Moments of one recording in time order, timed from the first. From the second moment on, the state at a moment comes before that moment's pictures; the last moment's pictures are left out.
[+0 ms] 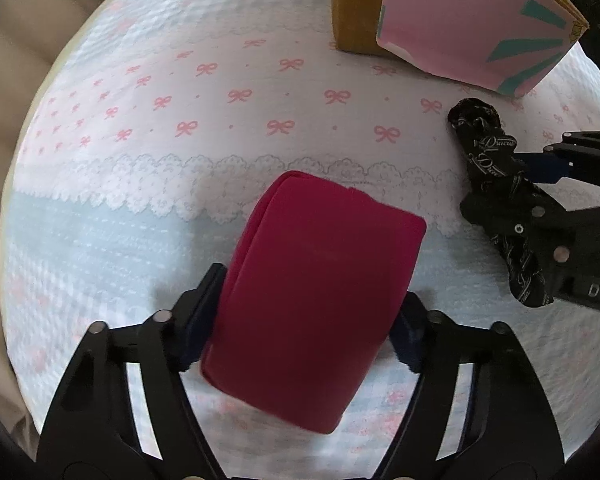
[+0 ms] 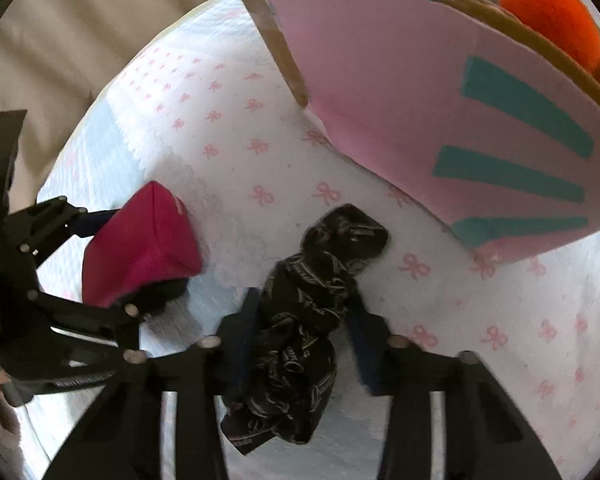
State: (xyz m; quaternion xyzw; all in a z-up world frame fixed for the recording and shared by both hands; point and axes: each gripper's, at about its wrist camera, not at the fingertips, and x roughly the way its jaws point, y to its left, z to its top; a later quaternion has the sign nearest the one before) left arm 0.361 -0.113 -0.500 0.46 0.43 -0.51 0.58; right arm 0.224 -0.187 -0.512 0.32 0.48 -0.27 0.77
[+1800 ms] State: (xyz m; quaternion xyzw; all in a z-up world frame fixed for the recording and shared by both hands) left arm 0.152 -0.039 -0.159 -0.02 0.48 -0.12 0.87; right arm 0.096 -0.210 -0.164 0.06 0.43 0.04 0.90
